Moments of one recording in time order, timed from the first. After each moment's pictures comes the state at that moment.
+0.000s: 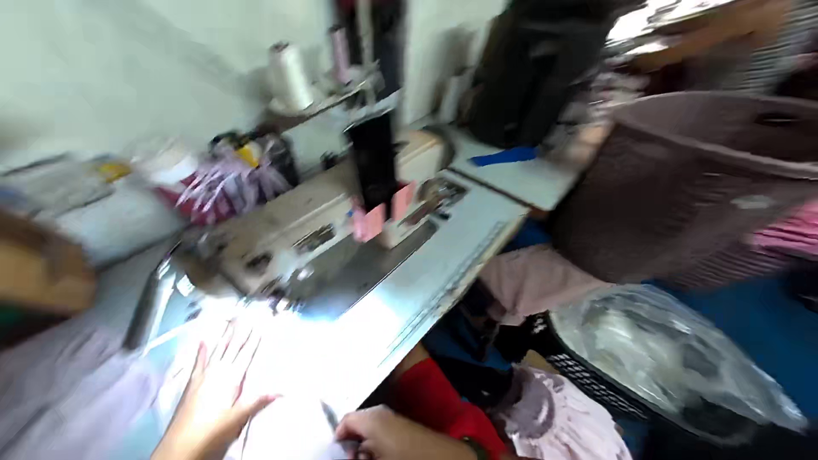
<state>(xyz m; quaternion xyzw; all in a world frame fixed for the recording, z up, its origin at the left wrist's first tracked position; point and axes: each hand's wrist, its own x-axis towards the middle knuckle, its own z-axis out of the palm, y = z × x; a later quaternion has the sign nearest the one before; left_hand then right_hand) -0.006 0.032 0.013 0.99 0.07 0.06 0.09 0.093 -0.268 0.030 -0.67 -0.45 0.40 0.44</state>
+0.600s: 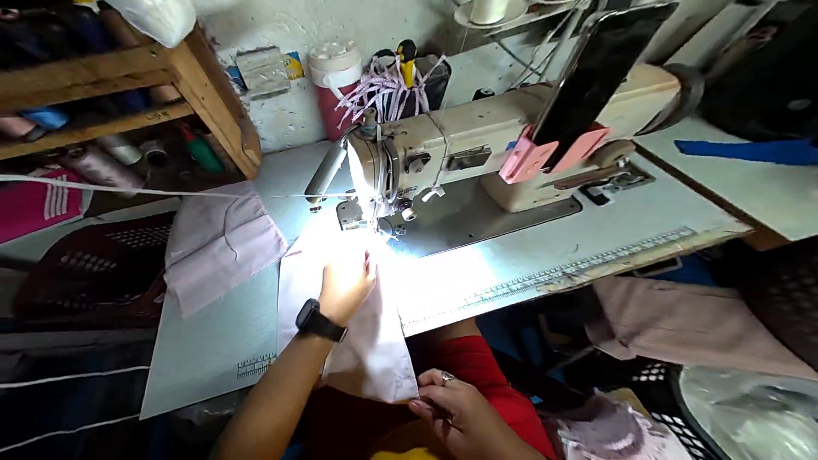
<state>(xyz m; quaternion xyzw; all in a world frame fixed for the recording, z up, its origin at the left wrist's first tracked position) 0.021 -0.043 0.036 0.93 0.29 0.13 0.18 0.049 -0.312 -0.008 -0.69 -0.53 0.24 0.43</state>
